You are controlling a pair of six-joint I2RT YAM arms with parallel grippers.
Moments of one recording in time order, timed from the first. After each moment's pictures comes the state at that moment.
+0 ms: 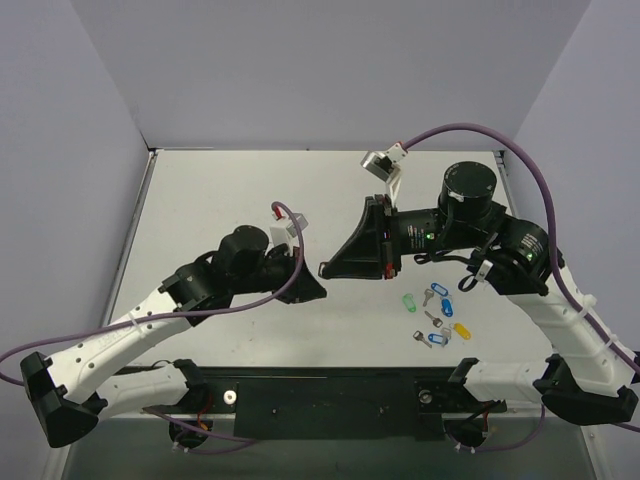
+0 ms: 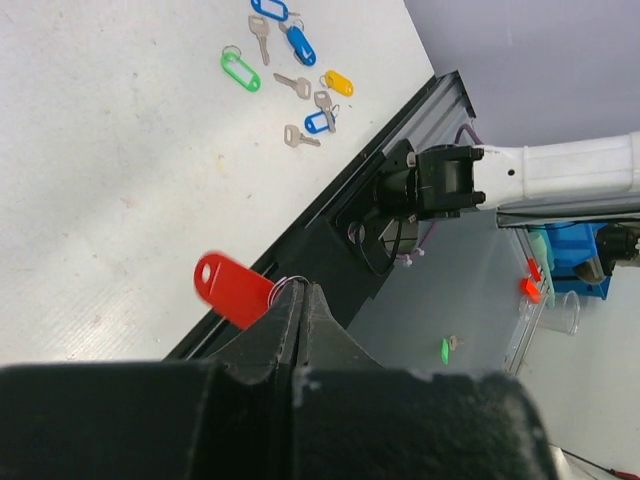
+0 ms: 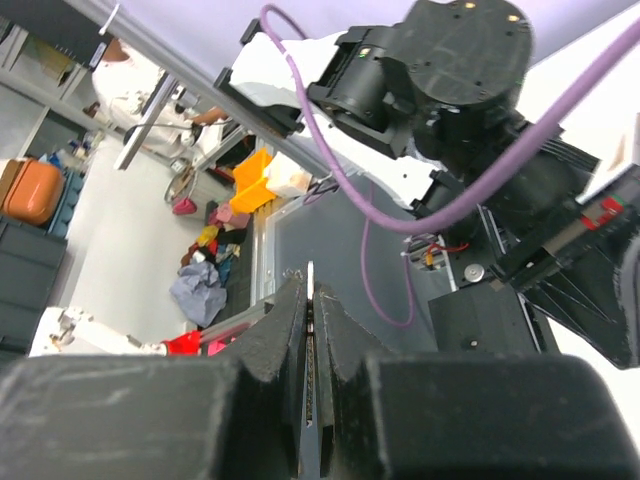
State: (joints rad) left arm -0.90 1.04 1.03 -0.47 0.28 -0.70; right arm 0.87 1.20 1.70 -0.65 -0.75 0.63
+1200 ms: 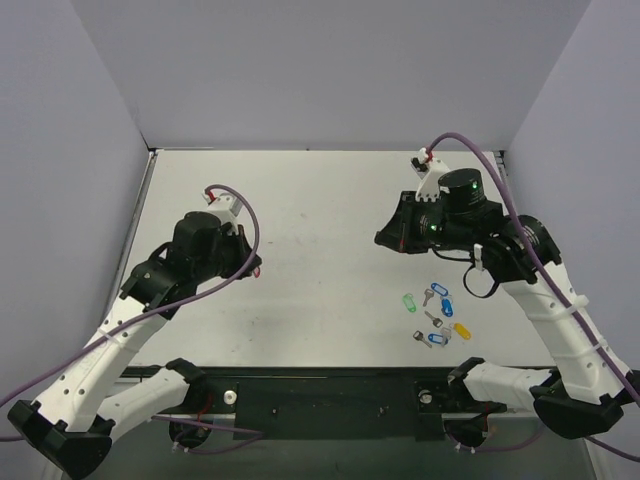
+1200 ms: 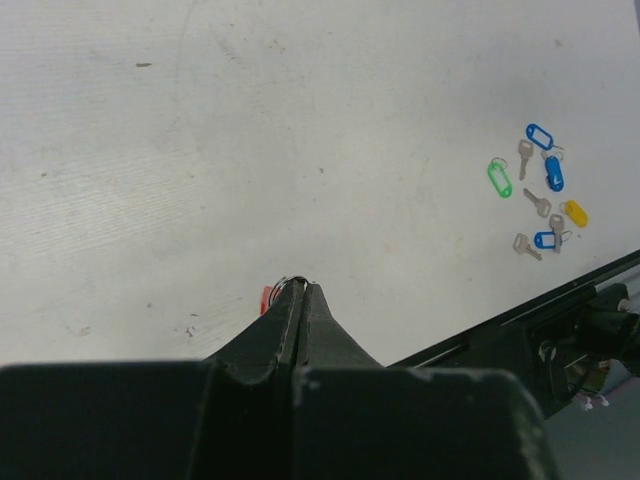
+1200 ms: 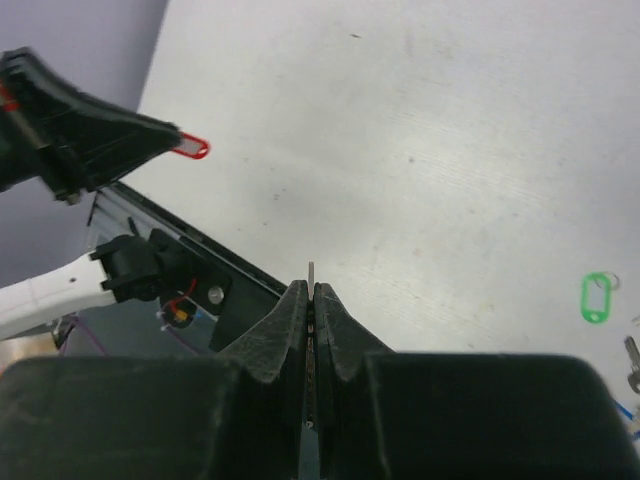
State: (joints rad) left arm -0.55 0.94 1.08 -0.74 0.03 -0.49; right arm 0.63 1.15 1.58 -0.98 -0.19 0.50
